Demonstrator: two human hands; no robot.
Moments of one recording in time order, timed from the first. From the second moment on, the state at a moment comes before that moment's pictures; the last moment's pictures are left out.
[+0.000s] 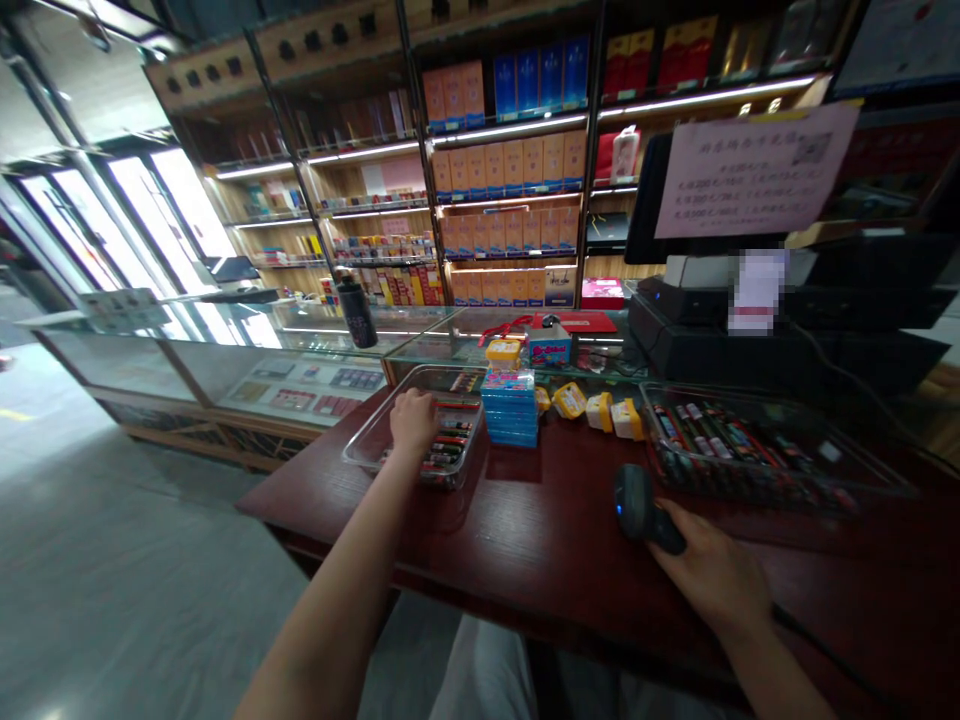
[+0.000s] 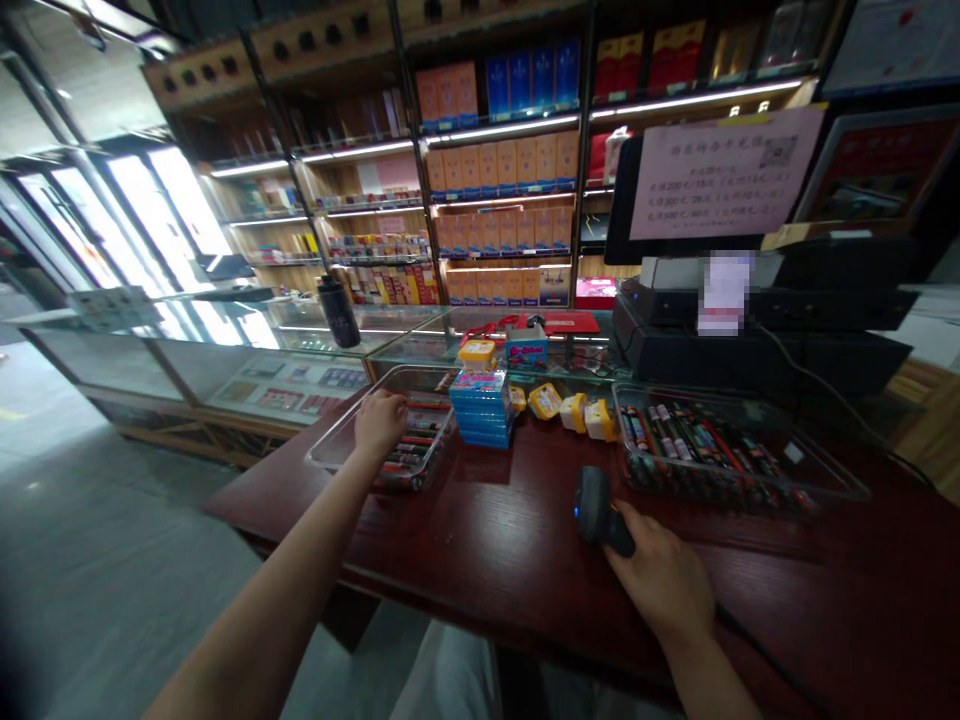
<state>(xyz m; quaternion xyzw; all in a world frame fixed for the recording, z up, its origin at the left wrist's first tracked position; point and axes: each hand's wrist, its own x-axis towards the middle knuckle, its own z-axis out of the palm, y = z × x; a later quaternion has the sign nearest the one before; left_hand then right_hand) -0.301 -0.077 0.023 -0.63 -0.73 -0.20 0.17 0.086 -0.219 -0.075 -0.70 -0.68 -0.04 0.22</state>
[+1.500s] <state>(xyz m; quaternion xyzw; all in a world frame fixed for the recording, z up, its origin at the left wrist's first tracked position) 0.066 -0.030 0.037 -0.98 -0.09 -0.14 0.14 0.089 -0.212 -0.056 -0.70 -0.67 -0.01 0.23</state>
